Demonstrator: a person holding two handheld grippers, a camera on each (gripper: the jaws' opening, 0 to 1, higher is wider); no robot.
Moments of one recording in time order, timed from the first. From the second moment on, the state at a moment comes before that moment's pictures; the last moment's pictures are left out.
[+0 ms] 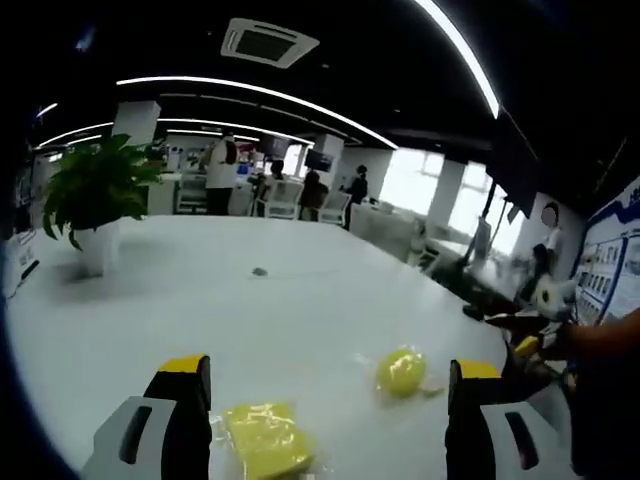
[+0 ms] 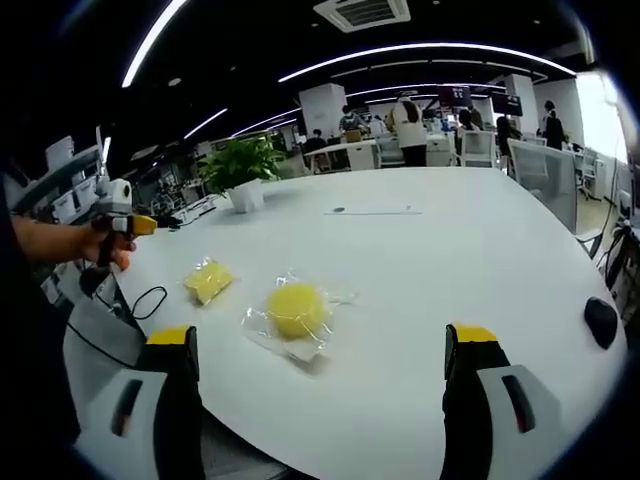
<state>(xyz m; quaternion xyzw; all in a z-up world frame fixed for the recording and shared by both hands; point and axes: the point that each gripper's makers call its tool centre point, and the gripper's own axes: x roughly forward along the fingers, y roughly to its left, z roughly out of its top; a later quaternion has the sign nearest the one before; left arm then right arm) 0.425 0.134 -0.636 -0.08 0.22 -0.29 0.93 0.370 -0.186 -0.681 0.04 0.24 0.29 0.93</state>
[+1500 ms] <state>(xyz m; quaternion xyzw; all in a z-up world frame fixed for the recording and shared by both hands) 0.502 0.016 -0.762 -0.26 0.41 -0.30 0.82 0.350 -0.180 -0.690 0.08 0.25 0.27 0.93</state>
